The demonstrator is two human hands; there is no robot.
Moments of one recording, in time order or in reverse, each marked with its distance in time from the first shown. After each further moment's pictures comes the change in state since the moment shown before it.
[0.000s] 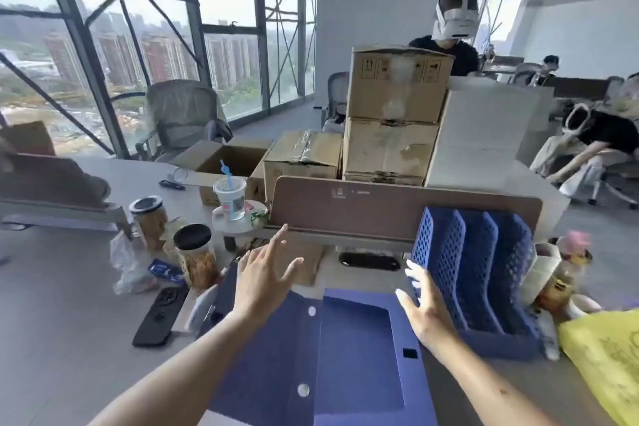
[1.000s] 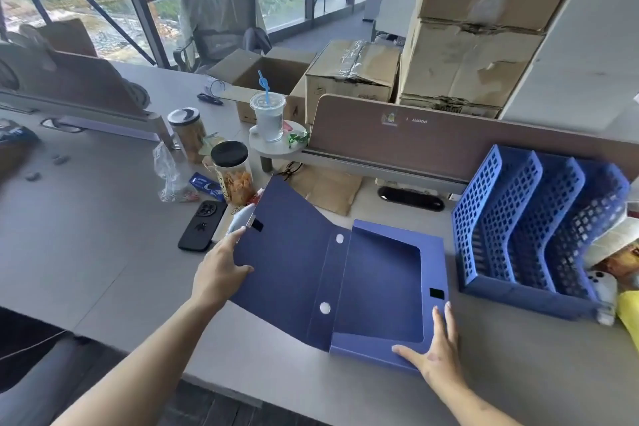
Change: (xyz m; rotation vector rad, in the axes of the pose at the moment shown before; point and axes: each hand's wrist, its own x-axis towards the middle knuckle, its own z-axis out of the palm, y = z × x) left_hand -0.093 -0.131 -0.016 -0.043 -0.280 -0.560; right_hand -0.113 0.132 0.081 -0.390 -0.283 0.377
